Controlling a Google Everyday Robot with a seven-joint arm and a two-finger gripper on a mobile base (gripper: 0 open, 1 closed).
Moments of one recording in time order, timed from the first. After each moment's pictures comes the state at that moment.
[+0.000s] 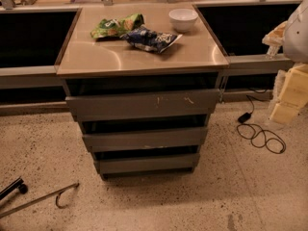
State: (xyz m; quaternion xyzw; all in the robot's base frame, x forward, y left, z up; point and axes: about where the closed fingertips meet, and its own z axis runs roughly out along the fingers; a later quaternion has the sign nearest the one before) arm 0.438 -0.217 0.976 -0.60 0.78 -0.03 0.16
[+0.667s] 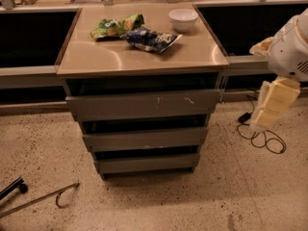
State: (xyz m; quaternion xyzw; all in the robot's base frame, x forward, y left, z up) arm 0.463 -0.212 0.937 -0.61 0.77 -0.01 0.19
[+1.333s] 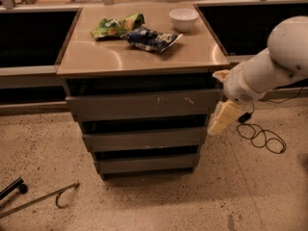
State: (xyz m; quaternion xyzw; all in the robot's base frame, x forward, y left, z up) arm 0.555 -0.180 0.805 -0.61 0.74 0.05 0.27
